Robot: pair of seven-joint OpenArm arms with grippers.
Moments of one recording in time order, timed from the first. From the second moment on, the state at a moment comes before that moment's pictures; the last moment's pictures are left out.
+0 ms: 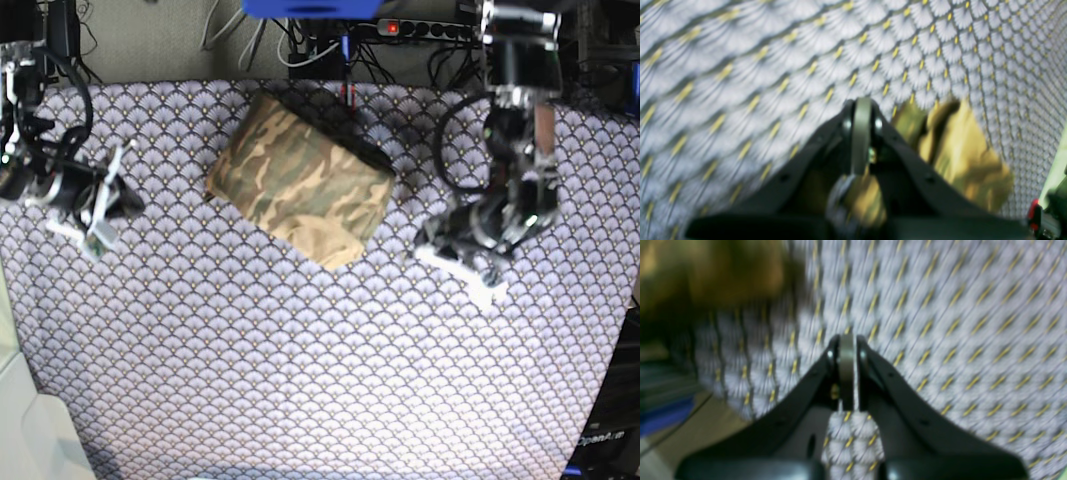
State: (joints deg) left arm -4.0 -9.6 -2.8 96.2 -36.3 12.1 67.0; right arm -9.1 33.2 8.4 103.5 37.5 39.7 -57.9
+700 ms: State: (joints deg) left arm 10.6 -0.6 -7.8 94.9 -37.3 12.0 65.8; right arm 2.9 29.3 -15.0 86.5 37.2 39.6 -49.1
